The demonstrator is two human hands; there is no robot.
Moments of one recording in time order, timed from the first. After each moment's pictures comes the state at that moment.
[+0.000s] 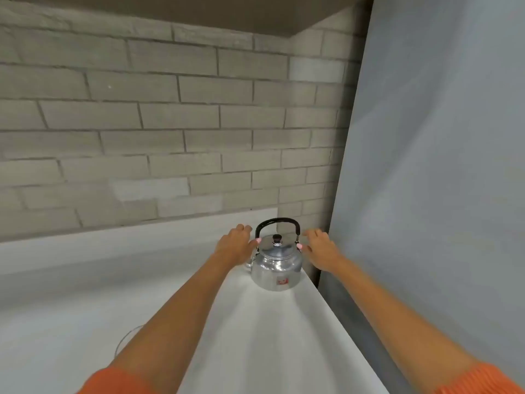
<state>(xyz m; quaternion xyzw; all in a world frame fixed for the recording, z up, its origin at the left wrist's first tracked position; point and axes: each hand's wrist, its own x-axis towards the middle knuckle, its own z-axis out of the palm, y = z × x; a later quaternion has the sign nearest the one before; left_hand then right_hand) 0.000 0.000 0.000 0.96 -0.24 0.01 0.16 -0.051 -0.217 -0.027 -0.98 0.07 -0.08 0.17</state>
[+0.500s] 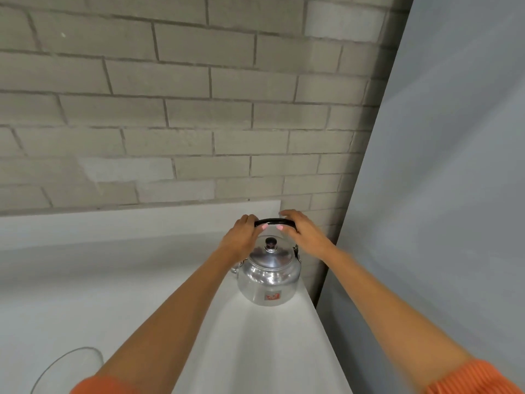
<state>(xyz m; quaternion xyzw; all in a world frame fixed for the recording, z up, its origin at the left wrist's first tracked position) 0.074 -0.067 -0.035 0.94 -0.20 0.00 0.28 0.050 -0.249 -0.031 -0.95 -0.08 -0.08 0.30</state>
